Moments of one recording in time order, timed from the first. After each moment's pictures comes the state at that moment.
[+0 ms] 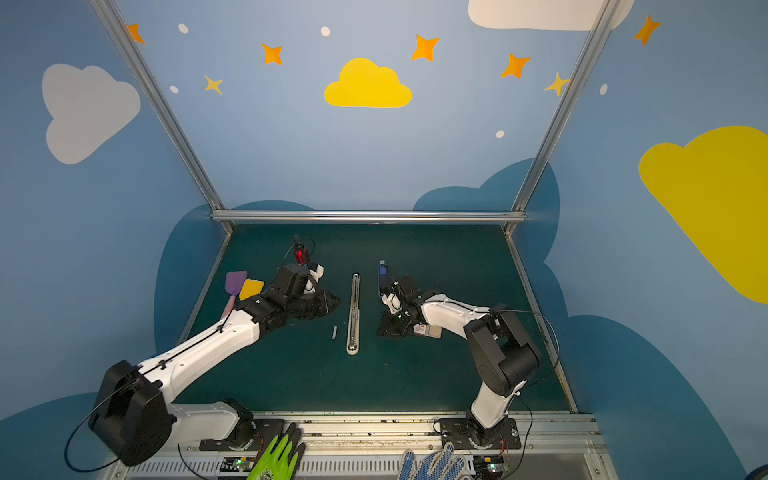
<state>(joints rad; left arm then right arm) -0.54 1.35 0.94 -0.37 0.22 -0.72 0.63 1.70 0.96 -0.45 -0.49 0.47</state>
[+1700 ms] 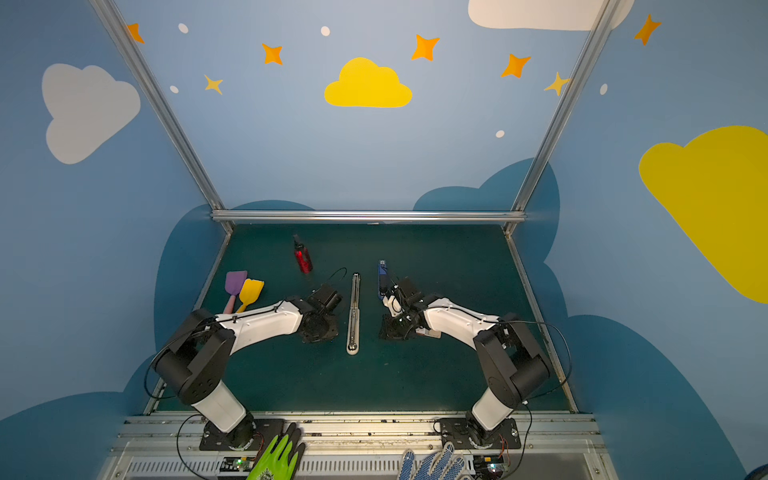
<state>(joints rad) -0.63 1.69 0.94 -0.57 -0.09 -0.84 0.66 1.62 0.93 -0.49 -0.43 0.47</state>
